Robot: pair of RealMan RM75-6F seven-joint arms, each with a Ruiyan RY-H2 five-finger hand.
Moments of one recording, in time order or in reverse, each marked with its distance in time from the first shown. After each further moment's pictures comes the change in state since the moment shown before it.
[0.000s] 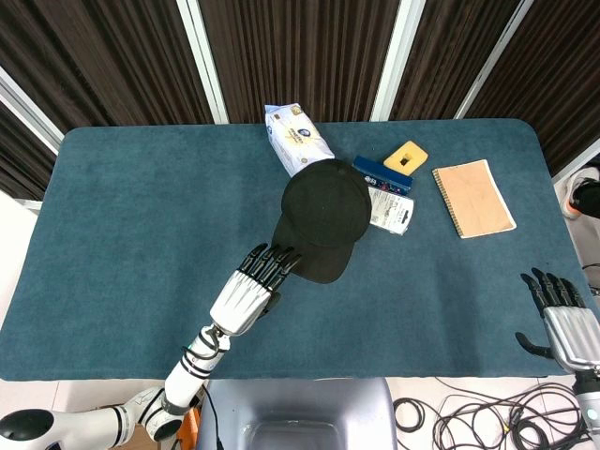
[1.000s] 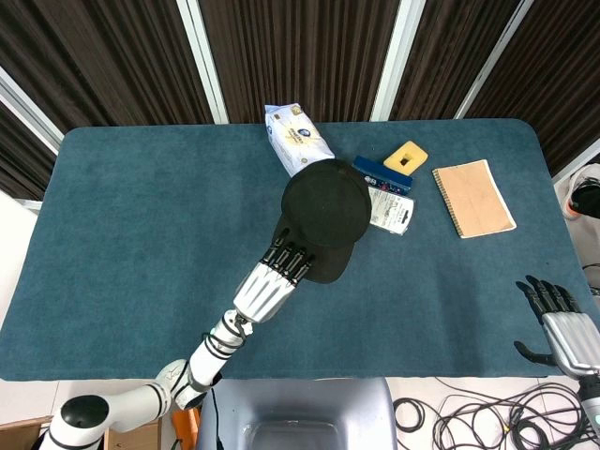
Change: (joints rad) left arm -0.185 -0.222 -0.046 0.492 0.074 0.157 -0.016; right arm 0.002 0.045 -0.031 0.014 -0.068 -0.041 0.117
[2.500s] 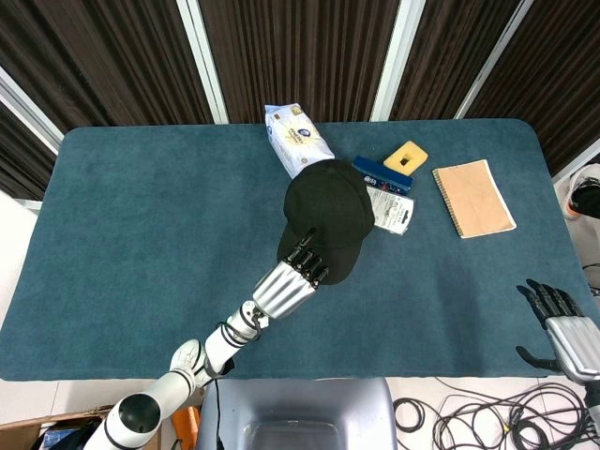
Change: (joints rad) left arm -0.196 -0.192 0.081 0.500 -0.113 0.133 -0.257; right arm -0.011 0.028 -0.019 0.011 -0.053 0.014 0.072
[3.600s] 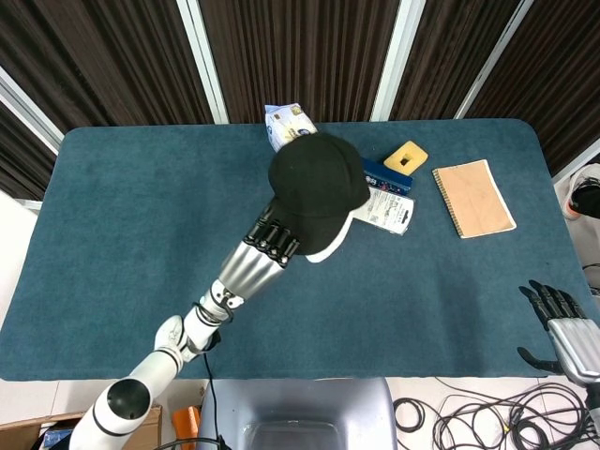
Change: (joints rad) left arm -0.056 0.130 -0.020 0.032 -0.086 0.208 0.017; right arm -0.011 -0.002 0.000 -0.012 0.008 0.009 -0.017
